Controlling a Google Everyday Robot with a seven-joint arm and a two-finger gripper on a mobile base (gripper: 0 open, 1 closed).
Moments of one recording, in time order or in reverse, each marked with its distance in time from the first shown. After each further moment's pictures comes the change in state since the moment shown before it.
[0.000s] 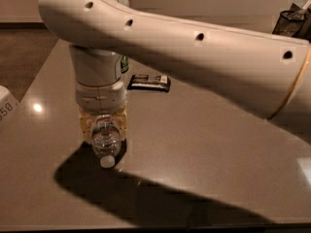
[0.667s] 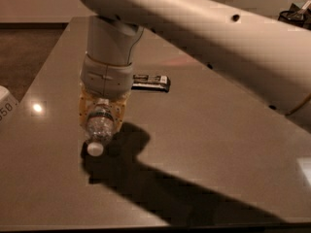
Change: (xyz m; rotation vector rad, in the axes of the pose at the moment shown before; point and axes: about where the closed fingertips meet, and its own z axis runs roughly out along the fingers) arm -0.001 -0.011 -0.035 0.208 -0.068 0.130
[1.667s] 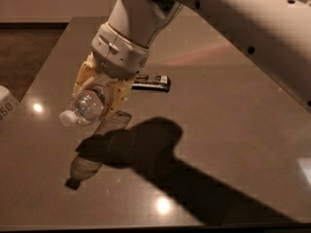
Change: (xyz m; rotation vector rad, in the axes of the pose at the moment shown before) arm -0.007 -0.015 -0.051 0.283 -0.134 0.460
